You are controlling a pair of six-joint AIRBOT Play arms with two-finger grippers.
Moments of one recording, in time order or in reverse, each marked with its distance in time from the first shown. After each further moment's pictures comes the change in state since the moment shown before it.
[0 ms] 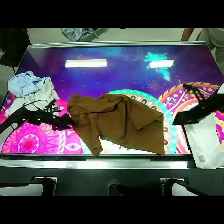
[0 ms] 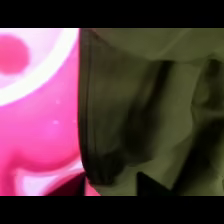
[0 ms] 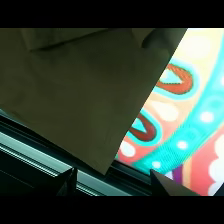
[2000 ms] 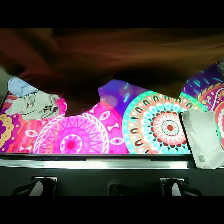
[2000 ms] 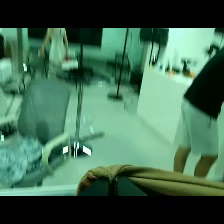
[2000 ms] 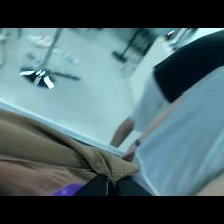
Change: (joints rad) left arm 0.234 0.798 0.904 0.019 0.098 -0.039; right arm -0.006 0.677 0.521 -0.088 -0.558 -0.045
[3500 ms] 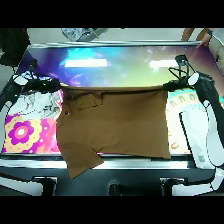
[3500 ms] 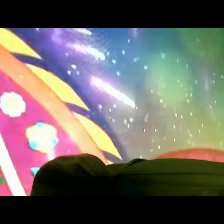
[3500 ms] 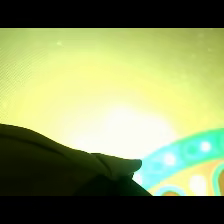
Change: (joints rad) left arm -0.217 -0.964 -0.322 0.088 0.193 0.041; right arm 0.212 -0.981 -0.264 -0.013 -0.348 0.223
